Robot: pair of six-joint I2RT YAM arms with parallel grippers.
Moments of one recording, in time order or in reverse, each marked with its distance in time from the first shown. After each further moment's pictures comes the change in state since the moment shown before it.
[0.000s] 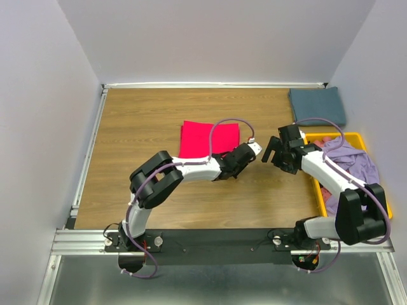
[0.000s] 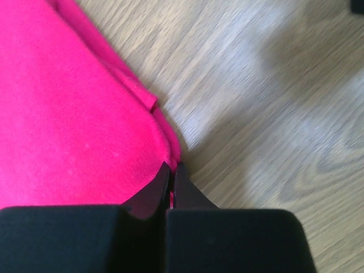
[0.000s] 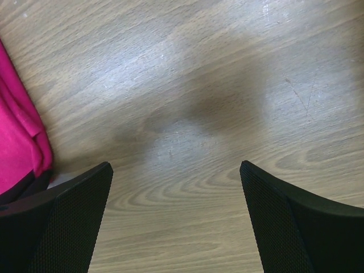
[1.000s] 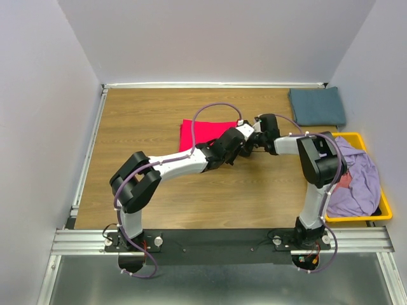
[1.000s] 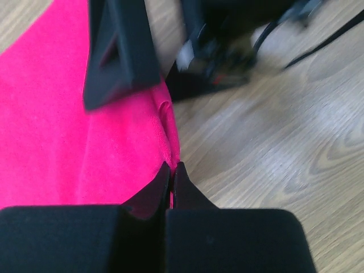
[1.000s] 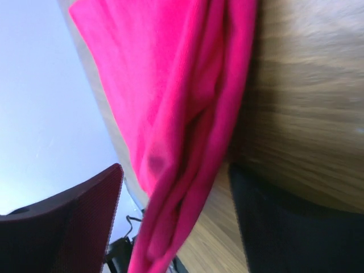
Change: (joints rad) left arm 0.083 -0.188 -0.045 0.003 0.059 -0.053; right arm 0.012 0.611 0.170 0.795 -0.771 0.381
